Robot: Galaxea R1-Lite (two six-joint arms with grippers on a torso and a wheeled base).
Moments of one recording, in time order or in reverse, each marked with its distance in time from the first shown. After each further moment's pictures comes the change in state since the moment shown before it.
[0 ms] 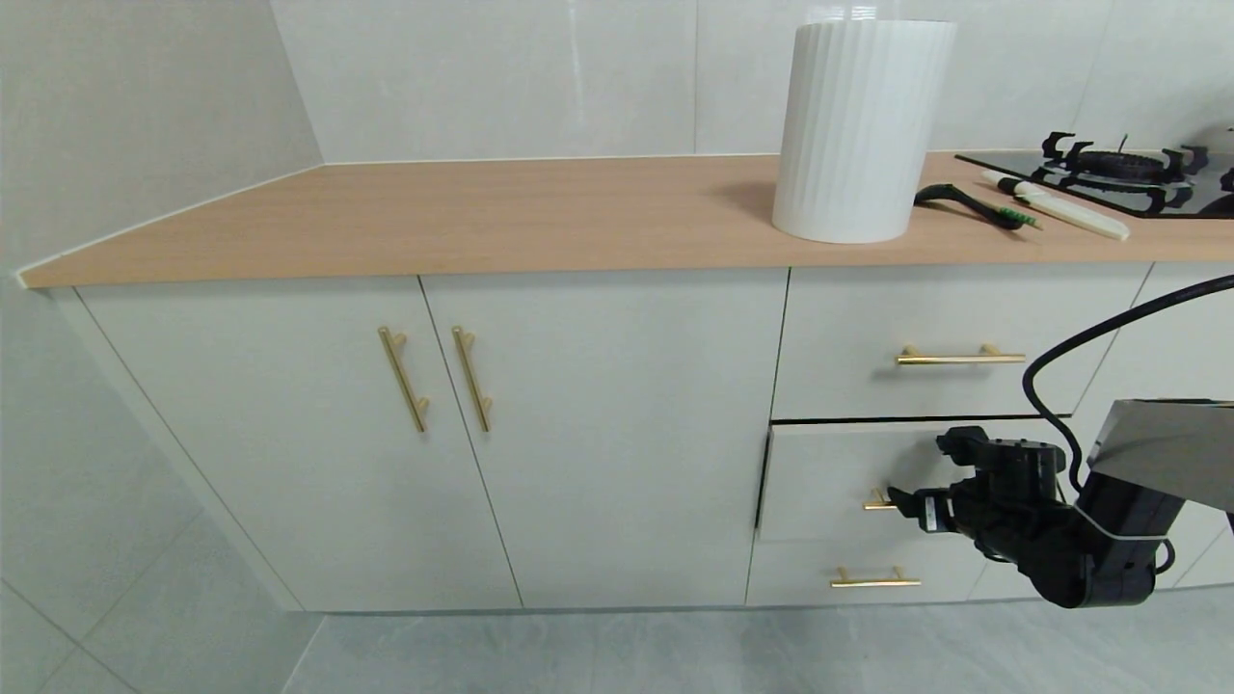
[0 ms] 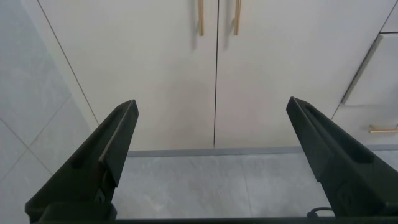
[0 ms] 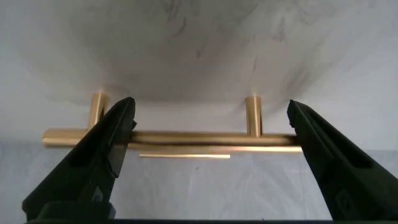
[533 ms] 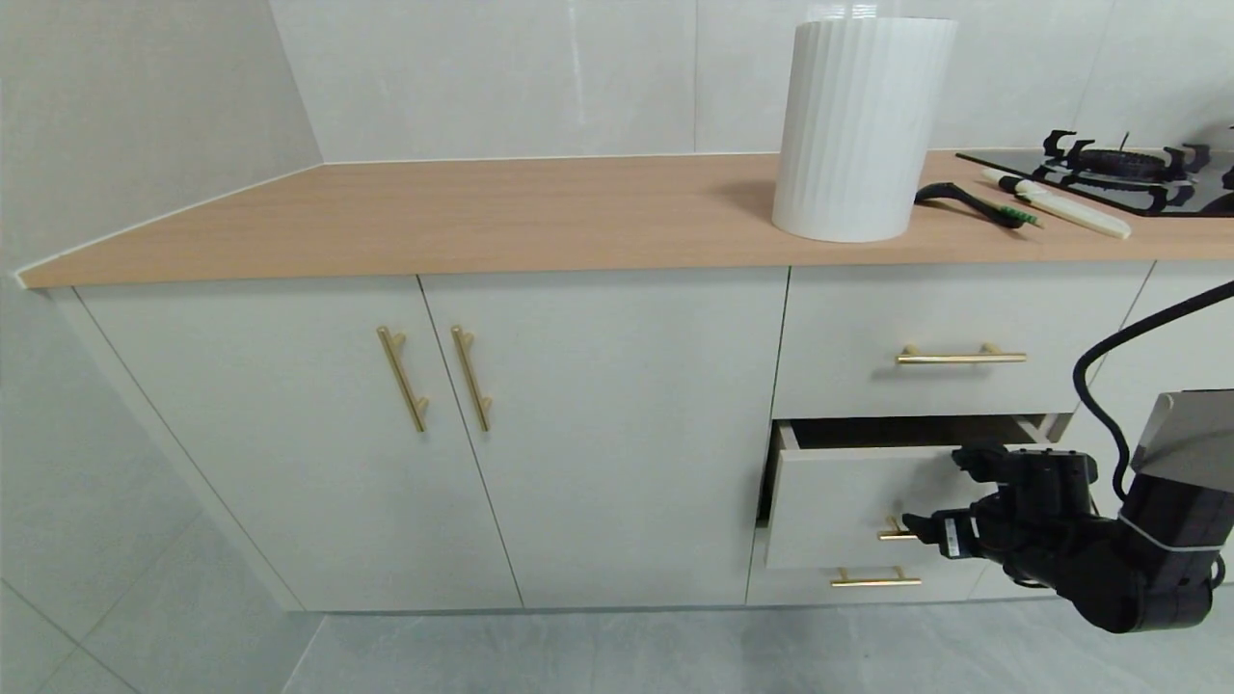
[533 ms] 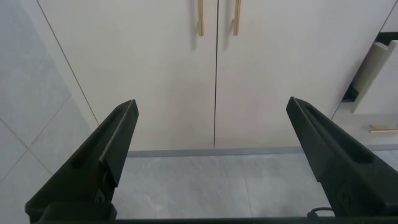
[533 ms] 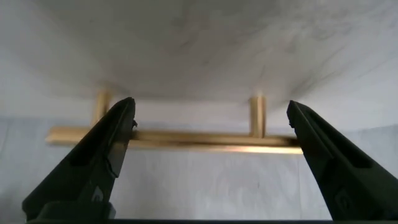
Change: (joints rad) left arm 0.000 0.000 0.000 0.000 0.000 0.000; right arm 0.016 -0.174 0.203 0.017 0.009 -0.009
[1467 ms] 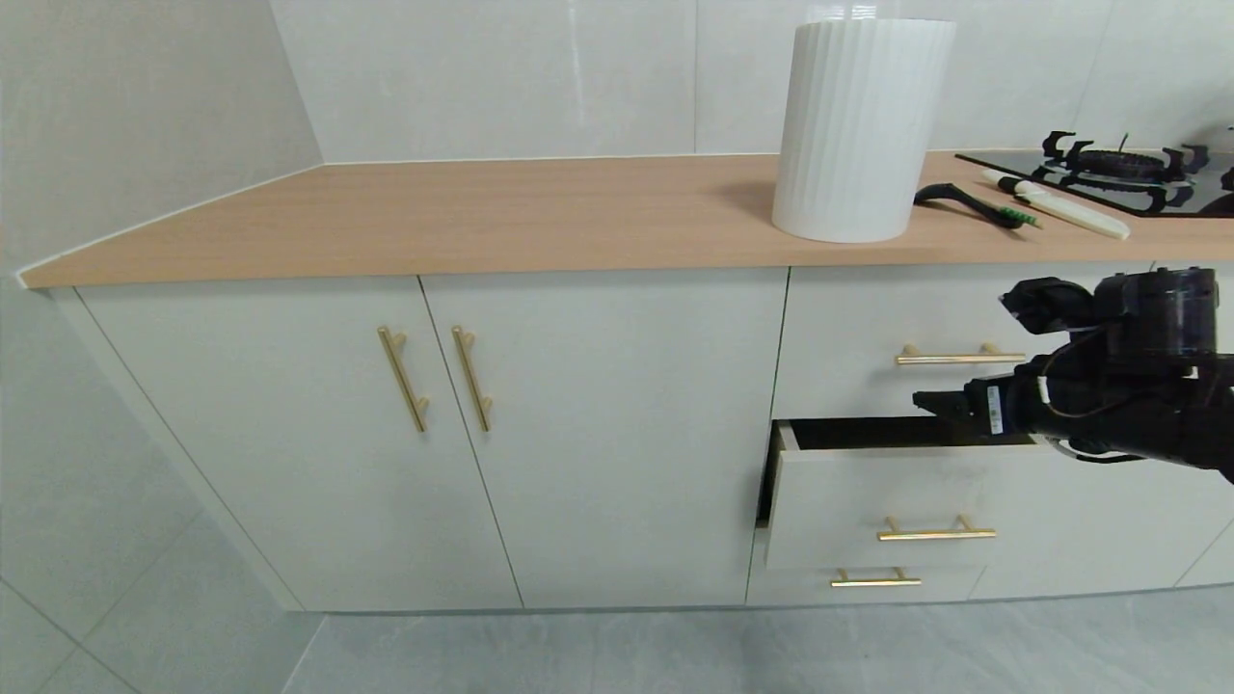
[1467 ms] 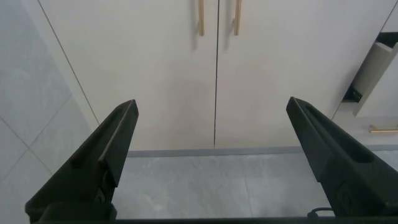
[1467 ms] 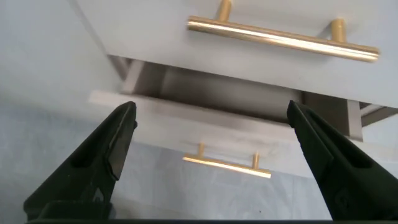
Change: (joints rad) left arm 0.000 0.000 0.000 0.000 0.000 0.000; right arm 0.104 -0.561 -0.267 0.695 0.036 0.001
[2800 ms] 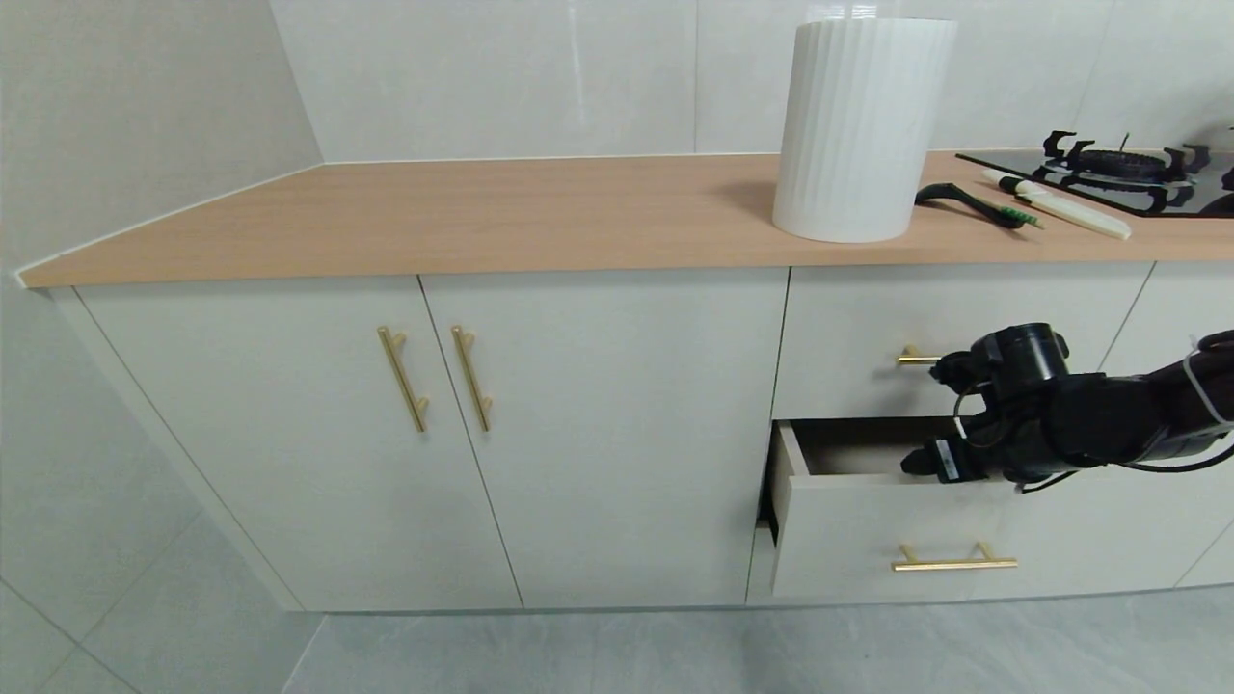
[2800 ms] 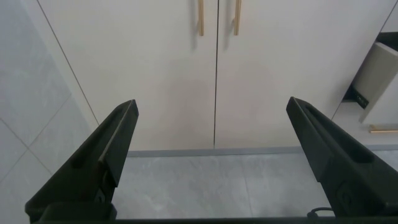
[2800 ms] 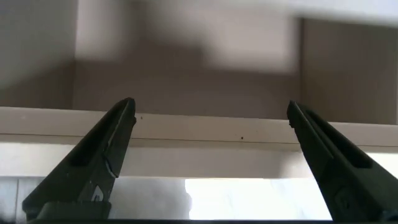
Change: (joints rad) left arm 0.000 0.000 0.000 0.000 0.000 0.000; right arm -0.014 0.299 -0.224 0.324 -0.168 0.020
